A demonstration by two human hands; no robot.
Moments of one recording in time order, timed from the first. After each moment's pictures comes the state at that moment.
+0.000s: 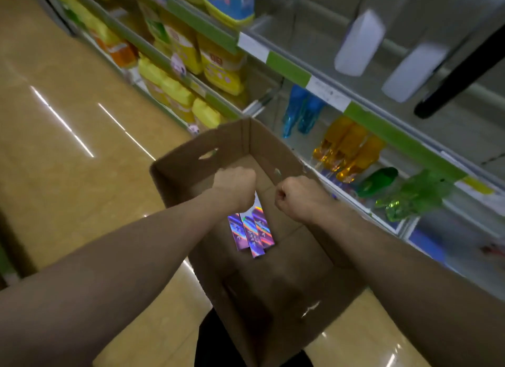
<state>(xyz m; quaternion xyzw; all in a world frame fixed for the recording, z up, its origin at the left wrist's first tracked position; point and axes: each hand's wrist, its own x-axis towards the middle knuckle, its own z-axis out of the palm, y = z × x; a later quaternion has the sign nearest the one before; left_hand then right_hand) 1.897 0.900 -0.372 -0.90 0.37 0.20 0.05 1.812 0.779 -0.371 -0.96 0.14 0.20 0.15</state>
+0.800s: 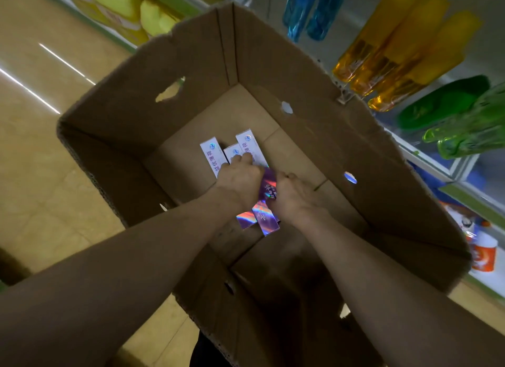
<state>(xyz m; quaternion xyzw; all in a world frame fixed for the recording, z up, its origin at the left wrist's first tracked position) 1.906 0.896 -0.577 -0.85 0.42 0.31 0.05 1.816 0.816 -0.585 -0.87 0.32 0.30 0.24</state>
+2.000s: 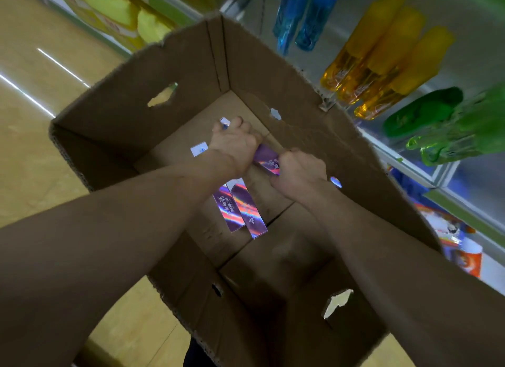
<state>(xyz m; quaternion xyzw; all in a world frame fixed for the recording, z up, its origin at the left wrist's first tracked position) 1.943 0.858 -0.565 -0.84 0.49 0.19 0.13 1.831 0.775 -0.554 -0.92 0.29 0.23 0.13</state>
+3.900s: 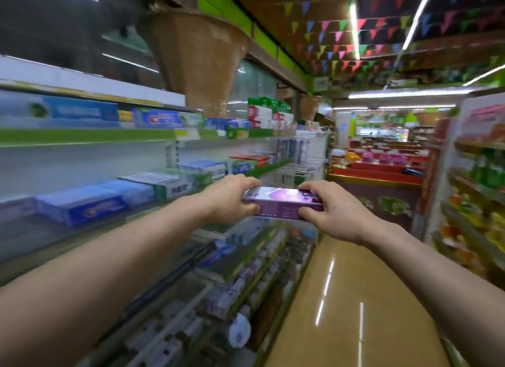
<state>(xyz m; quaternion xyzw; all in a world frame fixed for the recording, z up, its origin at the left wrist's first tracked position) 1.591 1.407 0.084 -0.97 -0.14 -0.19 -0.02 1.724 1.225 0.071 -0.79 -0.55 -0.17 0.23</state>
